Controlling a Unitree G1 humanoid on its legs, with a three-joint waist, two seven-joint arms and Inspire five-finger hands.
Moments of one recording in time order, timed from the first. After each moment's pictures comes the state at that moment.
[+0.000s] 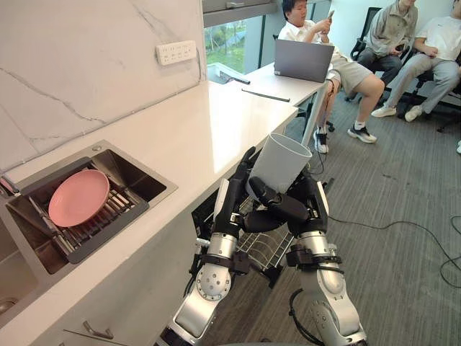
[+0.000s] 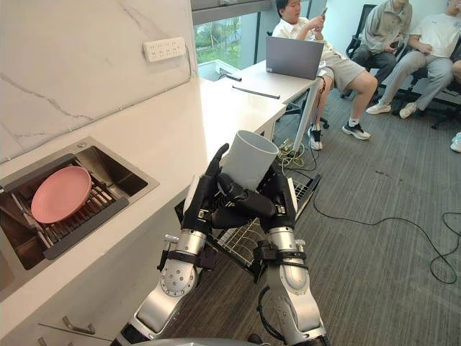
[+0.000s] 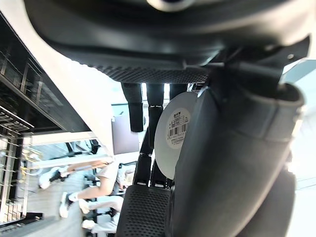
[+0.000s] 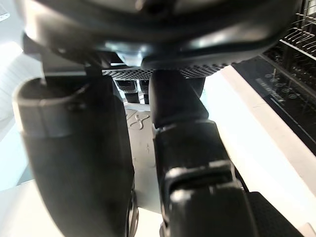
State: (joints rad) left arm 0.02 0.06 -0.52 -0.12 0.09 -0.20 0.31; right arm 0.13 -0.09 0.23 -0.21 0.40 -0.24 -0.10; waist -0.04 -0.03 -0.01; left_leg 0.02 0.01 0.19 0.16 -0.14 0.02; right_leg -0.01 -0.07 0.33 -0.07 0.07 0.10
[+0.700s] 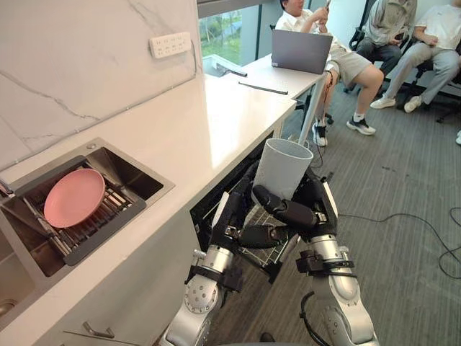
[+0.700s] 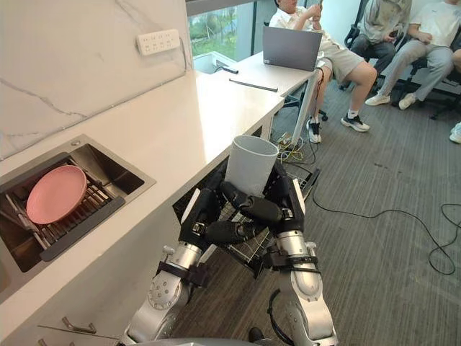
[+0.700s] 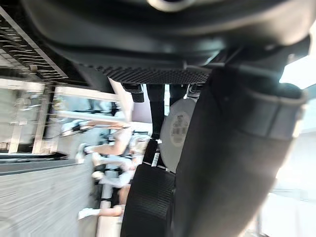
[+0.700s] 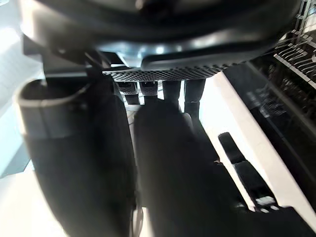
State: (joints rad) left arm 0.17 0.06 -0.48 -0.07 -0.10 -0.27 0.05; right arm 0.21 -0.11 0.14 -0.24 0.36 -0.18 -0.02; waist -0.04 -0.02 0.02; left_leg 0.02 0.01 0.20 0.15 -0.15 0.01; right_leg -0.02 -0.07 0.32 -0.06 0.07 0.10
